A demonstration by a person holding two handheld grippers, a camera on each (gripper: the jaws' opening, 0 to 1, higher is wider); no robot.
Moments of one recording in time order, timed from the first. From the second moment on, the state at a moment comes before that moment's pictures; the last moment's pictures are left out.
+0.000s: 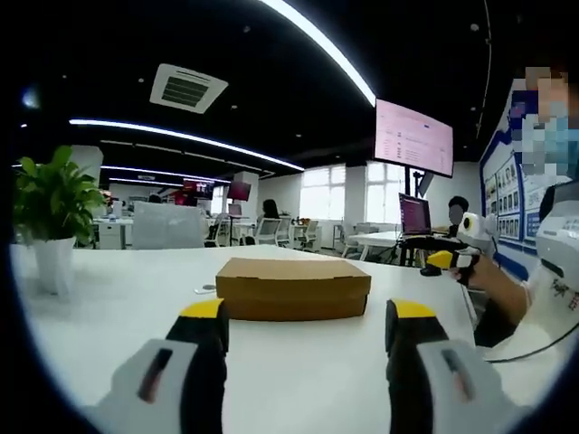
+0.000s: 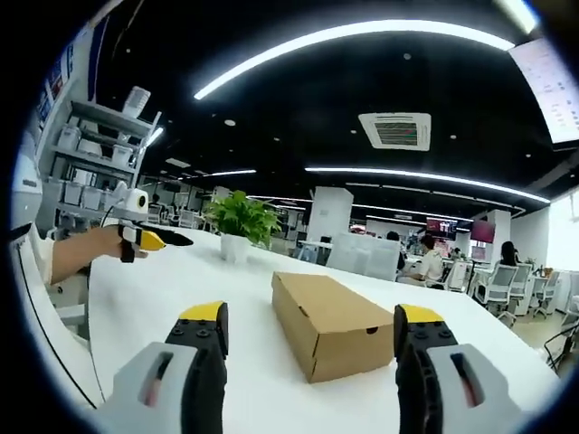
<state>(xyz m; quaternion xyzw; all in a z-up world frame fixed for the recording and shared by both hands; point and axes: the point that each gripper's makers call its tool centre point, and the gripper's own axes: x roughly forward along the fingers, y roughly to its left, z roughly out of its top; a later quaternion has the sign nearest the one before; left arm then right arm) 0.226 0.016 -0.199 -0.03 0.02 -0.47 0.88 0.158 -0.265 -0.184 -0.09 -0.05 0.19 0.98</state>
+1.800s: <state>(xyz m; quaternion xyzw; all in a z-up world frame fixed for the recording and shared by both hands) 0.298 -0.010 -0.167 -0.03 0.04 -0.54 0.84 0.193 -0.251 -0.179 -0.13 0.02 0.21 0.97</state>
